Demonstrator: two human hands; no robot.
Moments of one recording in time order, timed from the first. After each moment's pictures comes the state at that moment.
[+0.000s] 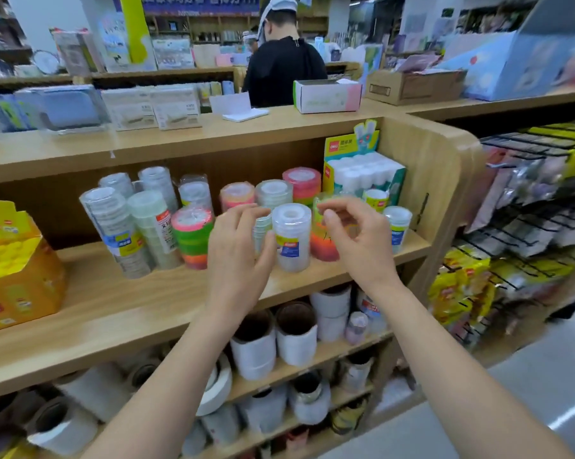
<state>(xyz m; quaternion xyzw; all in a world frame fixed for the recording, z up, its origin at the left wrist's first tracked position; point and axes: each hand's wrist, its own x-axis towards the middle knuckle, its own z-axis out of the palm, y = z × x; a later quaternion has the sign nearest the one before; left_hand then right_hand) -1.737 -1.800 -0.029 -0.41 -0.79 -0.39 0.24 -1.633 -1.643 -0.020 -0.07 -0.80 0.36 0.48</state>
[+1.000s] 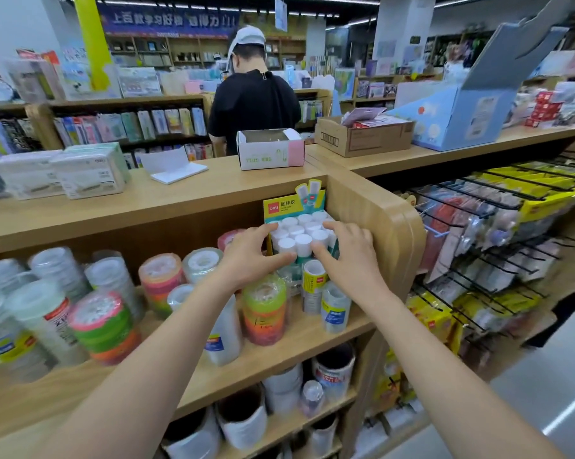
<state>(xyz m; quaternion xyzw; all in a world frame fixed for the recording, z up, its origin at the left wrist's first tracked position) -1.796 -1.621 0.028 -0.44 -0.85 -0.29 -0.05 -1.656 -1.489 0.013 -0.27 -0.89 0.23 0.30</state>
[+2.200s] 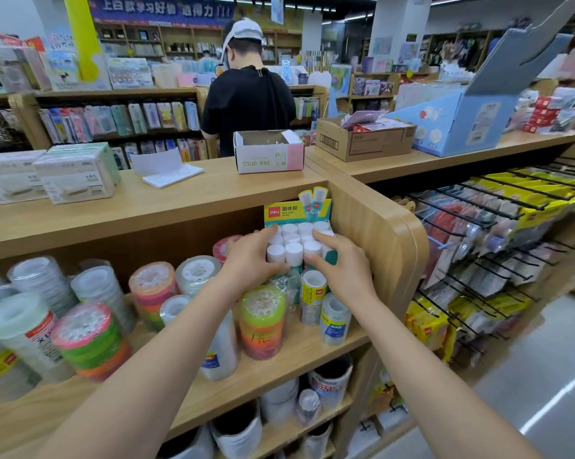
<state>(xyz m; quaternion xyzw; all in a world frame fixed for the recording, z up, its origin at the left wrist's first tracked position) -1.814 -1.600 0.020 -0.45 -0.85 -0.27 -0.03 -1.675 -1.477 0.001 -0.26 -0.84 0.36 0.32</state>
